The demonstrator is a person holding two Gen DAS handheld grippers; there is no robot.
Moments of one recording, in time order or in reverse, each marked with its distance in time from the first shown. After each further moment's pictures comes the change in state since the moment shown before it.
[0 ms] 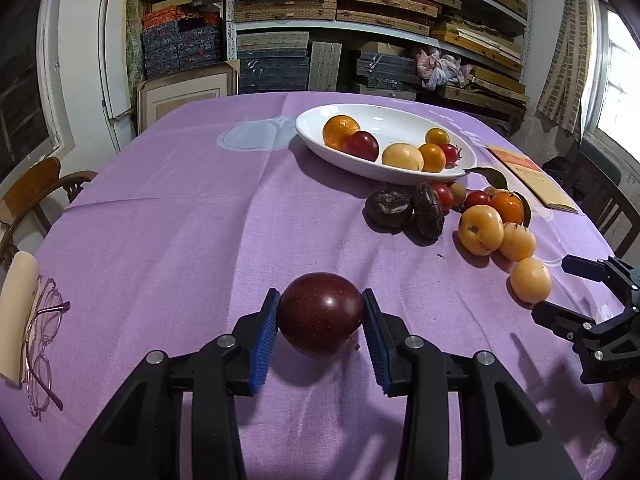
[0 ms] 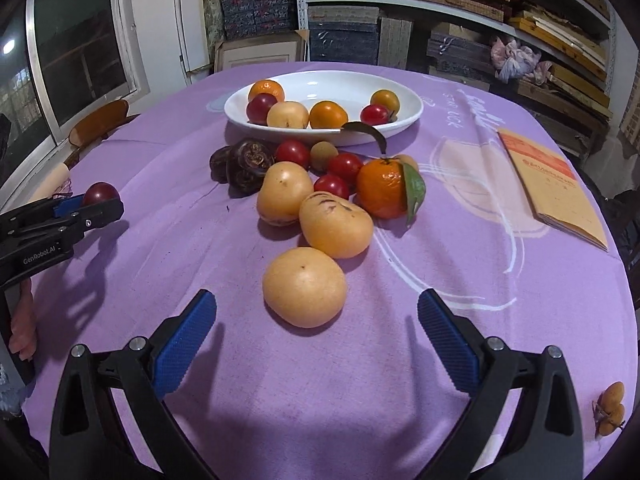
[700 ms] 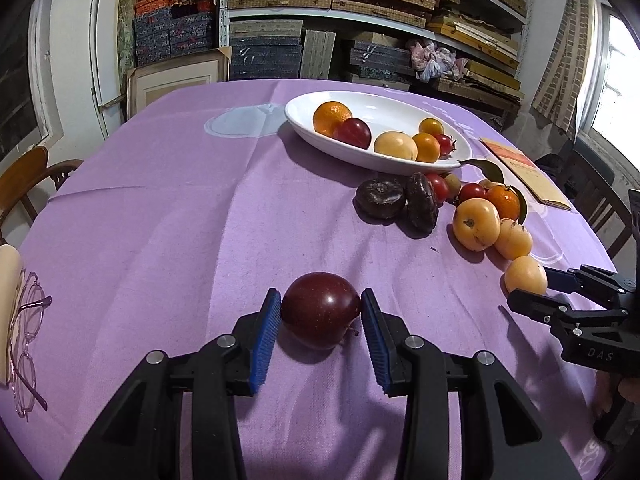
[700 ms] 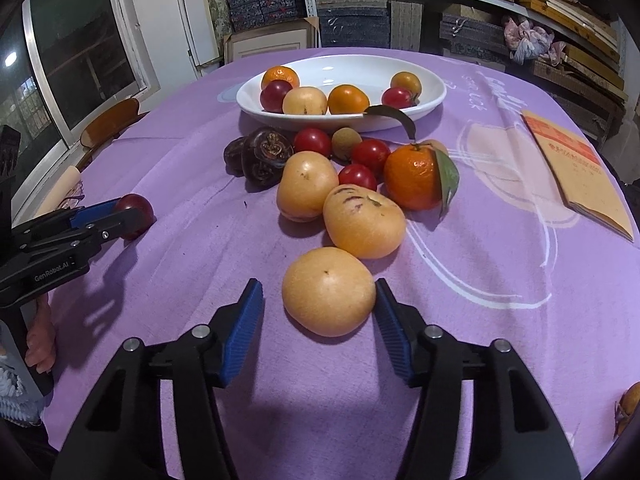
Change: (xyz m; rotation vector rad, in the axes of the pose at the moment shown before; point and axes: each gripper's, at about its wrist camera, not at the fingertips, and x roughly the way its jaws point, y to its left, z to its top) left arm 0.013 0.001 0.002 -0.019 0.049 -0.046; right arm 0.013 -0.004 0.004 0.046 0.056 0.090
